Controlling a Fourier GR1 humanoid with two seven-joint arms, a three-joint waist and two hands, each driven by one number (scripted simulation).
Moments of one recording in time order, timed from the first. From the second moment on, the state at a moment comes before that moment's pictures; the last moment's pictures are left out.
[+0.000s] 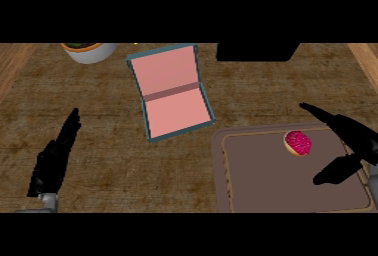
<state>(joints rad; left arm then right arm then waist) 0.02 0.26 -0.02 -1.54 -0.12 0.12 0.08 -0.19 -0.49 0.00 -1.54 0.46 0.55 0.22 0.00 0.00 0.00</state>
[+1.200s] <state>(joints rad) -0.03 0.19 0.00 -1.53 -0.18 0.06 0.07 -0.37 -0.46 0.06 -1.36 0.75 0.39 -0.07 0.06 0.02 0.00</state>
